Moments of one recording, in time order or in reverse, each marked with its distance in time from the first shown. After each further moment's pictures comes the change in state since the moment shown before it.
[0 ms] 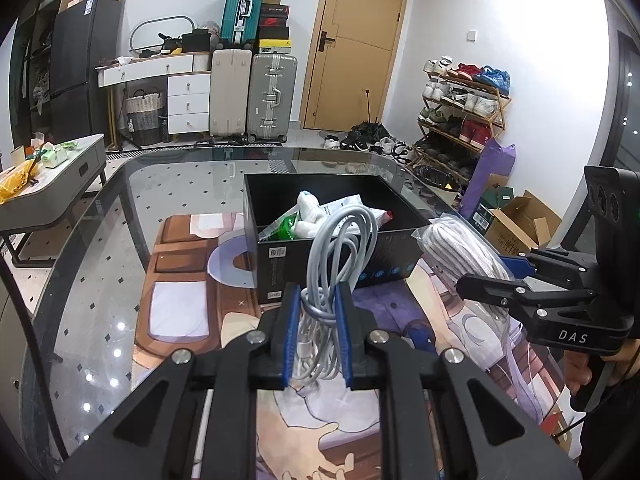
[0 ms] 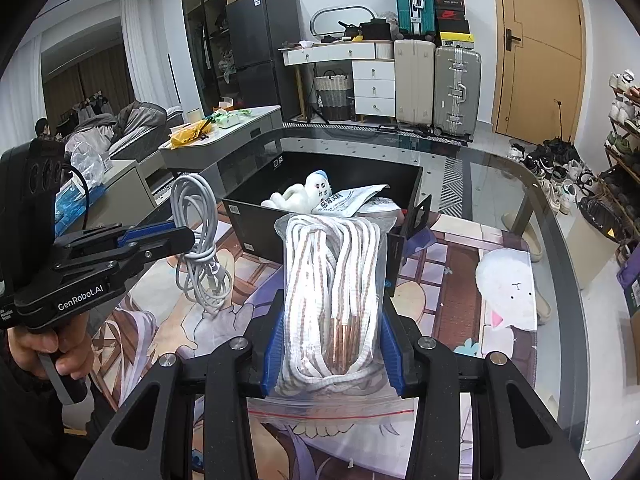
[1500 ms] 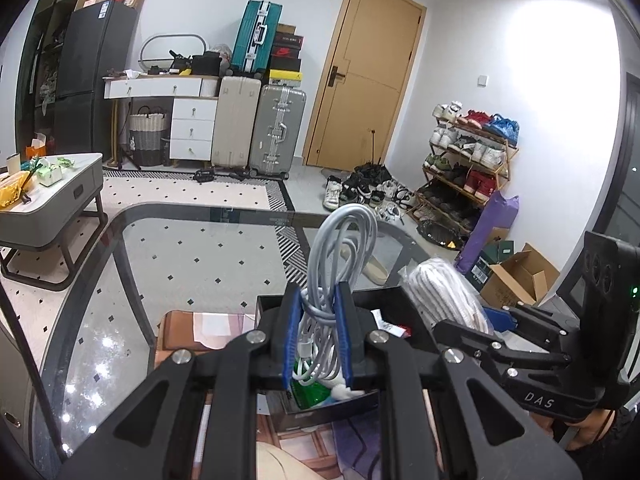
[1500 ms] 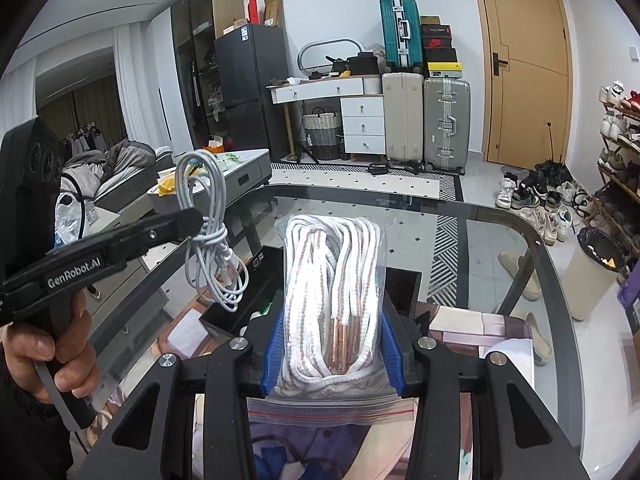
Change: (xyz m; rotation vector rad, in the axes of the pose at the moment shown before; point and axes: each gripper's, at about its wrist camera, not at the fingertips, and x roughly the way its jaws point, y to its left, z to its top) left arm 0.031 0.035 0.088 -0.072 -0.114 -0.026; right arm 0.030 -0.006 0.089 0.036 -0.128 -0.025
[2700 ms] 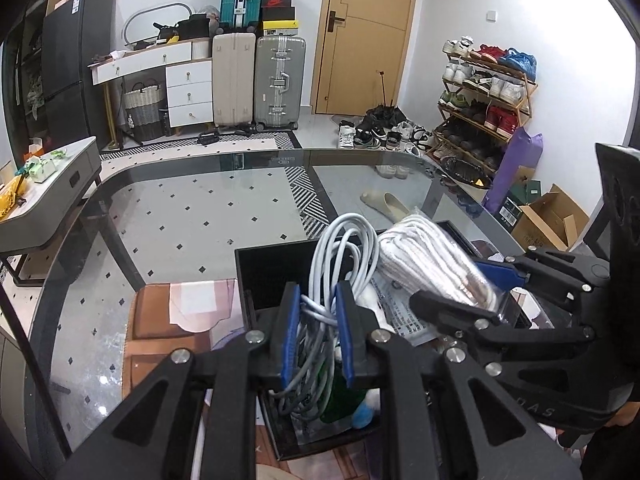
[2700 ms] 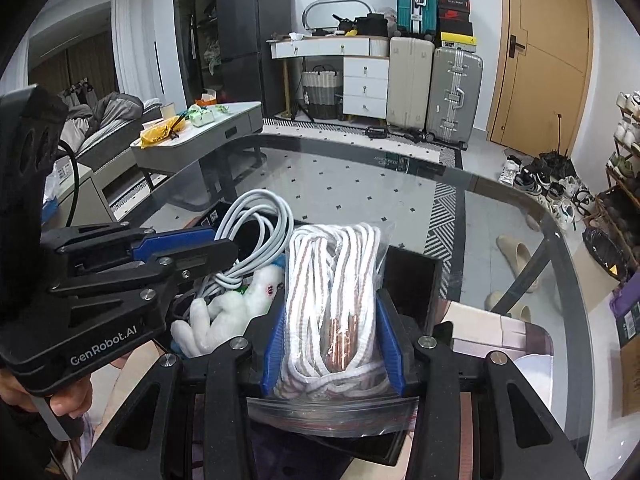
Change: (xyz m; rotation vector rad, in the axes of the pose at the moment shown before) left arm 0.085 -0.017 -0.022 0.094 0.186 0.078; right arm 0.098 -0.008 -0.001 -0.085 0.170 -0.038
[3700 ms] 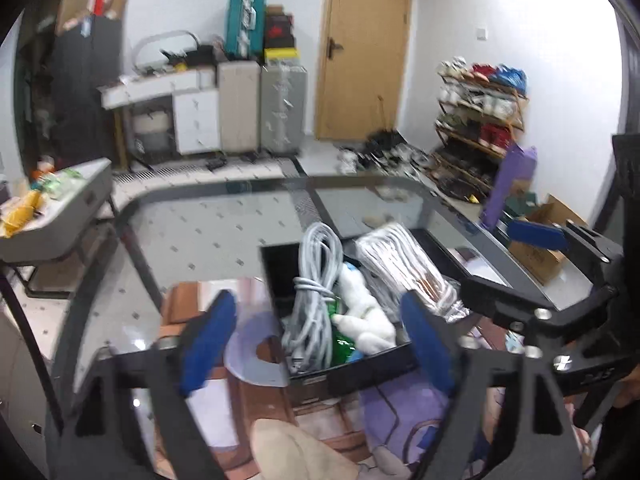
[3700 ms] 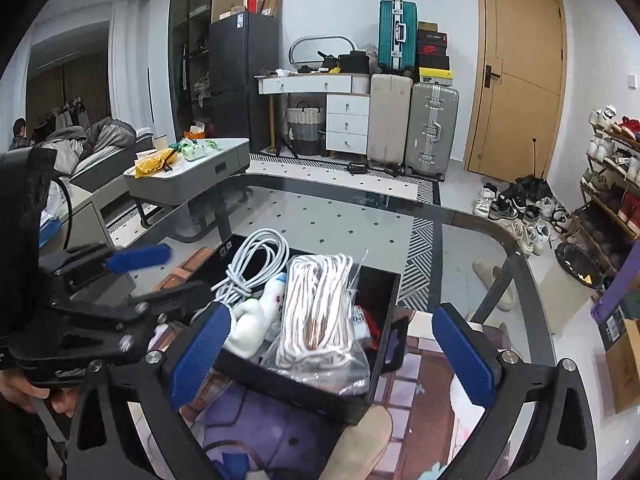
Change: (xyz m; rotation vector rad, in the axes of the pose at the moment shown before) left arm -0.069 0.006 -0.022 0.022 -0.132 0.040; right arm -0.083 0.008 -0.016 0.024 -0.183 -0.062
